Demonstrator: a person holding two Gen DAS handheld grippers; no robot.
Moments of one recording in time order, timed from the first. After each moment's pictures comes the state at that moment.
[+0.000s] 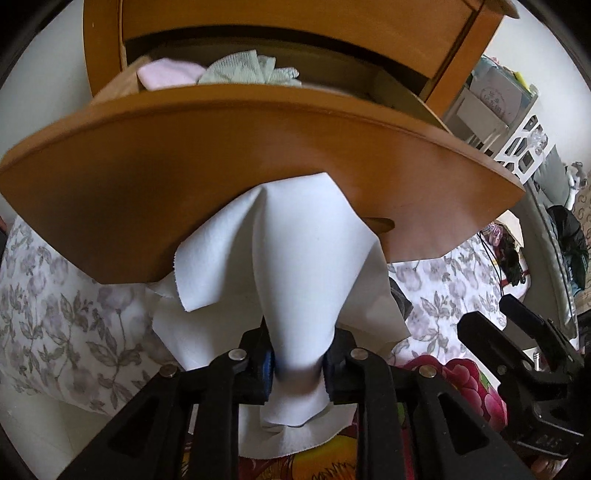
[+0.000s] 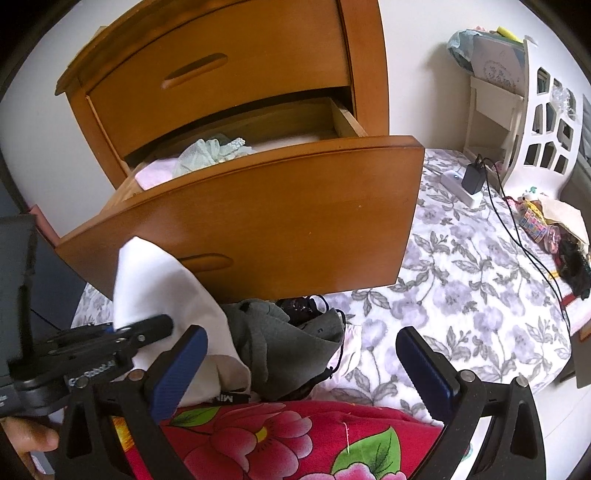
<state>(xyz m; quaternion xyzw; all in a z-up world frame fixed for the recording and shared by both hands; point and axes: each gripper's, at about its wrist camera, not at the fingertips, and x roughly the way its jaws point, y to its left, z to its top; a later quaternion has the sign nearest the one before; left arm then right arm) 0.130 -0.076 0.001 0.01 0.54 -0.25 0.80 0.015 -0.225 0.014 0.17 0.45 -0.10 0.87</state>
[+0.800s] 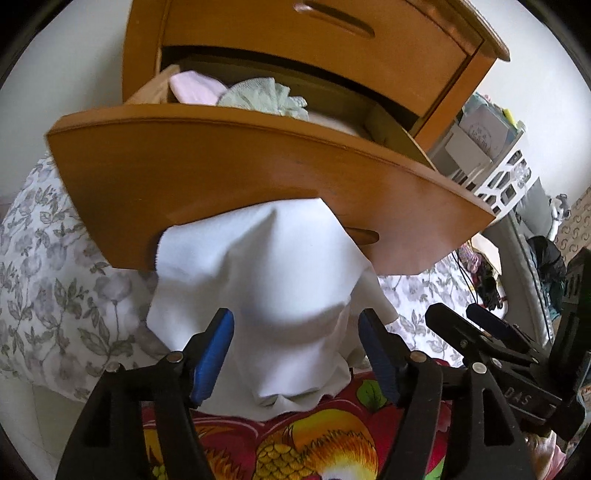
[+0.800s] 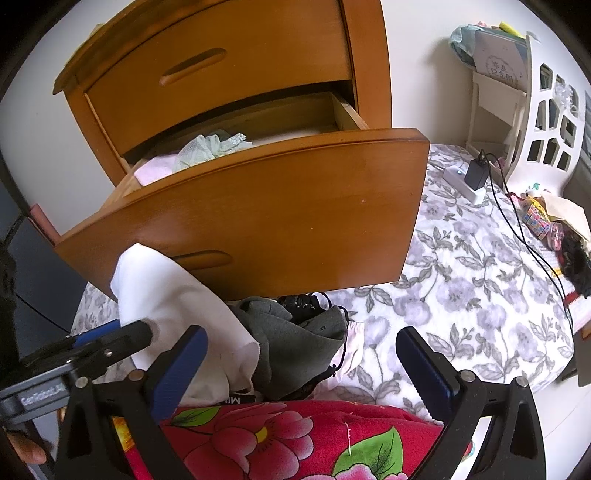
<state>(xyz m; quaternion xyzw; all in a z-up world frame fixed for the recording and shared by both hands) 0.107 -0.037 0.021 -0.05 0.50 -0.26 0.82 0.017 -0.227 0.011 0.18 0.45 -0.09 0.87</state>
